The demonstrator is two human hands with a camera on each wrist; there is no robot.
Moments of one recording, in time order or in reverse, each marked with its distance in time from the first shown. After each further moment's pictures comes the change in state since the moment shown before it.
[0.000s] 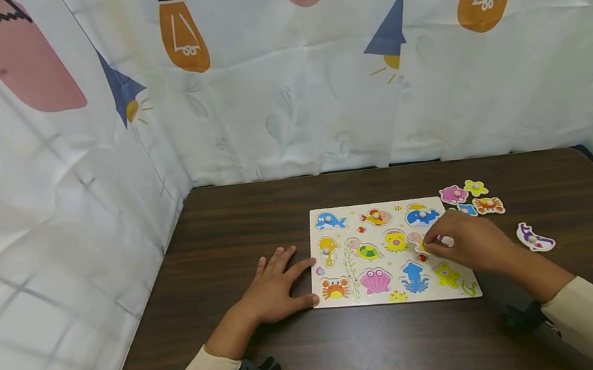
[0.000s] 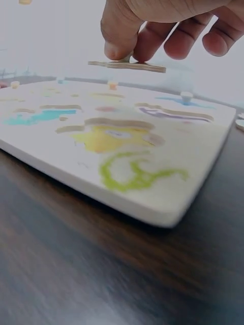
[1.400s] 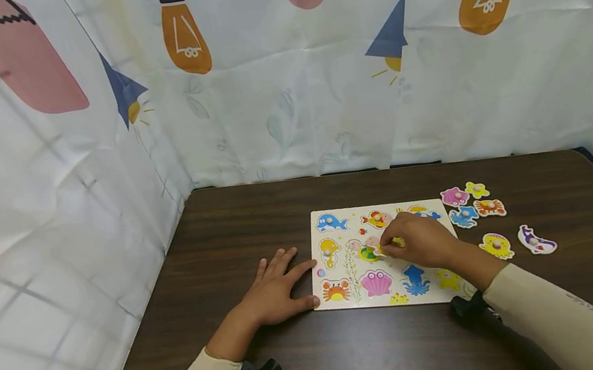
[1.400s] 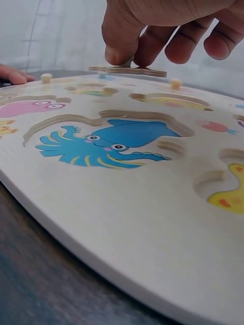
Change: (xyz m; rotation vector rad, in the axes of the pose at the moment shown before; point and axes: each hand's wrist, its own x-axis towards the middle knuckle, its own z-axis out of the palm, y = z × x) left_hand -0.002 0.002 0.000 0.002 0.004 -0.010; right_hand 0.060 -0.040 0.030 0.078 -0.127 -0.001
